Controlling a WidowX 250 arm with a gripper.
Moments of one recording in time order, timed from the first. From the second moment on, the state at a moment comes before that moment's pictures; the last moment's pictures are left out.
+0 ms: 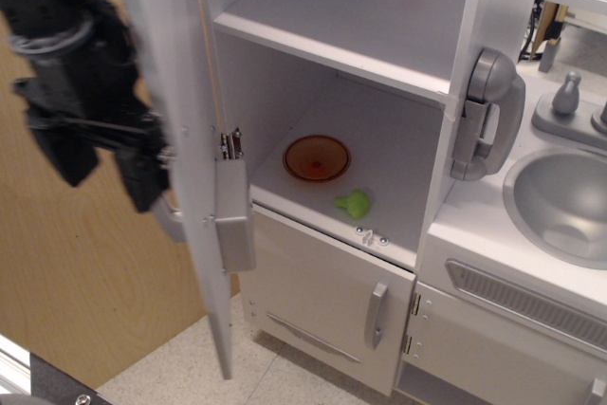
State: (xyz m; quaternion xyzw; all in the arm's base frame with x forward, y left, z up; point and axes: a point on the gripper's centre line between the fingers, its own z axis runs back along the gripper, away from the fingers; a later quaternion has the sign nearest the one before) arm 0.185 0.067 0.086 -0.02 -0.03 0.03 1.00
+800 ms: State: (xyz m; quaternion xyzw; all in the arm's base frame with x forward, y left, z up) arm 0.236 0.066 0.105 -0.04 -0.05 0.08 1.00
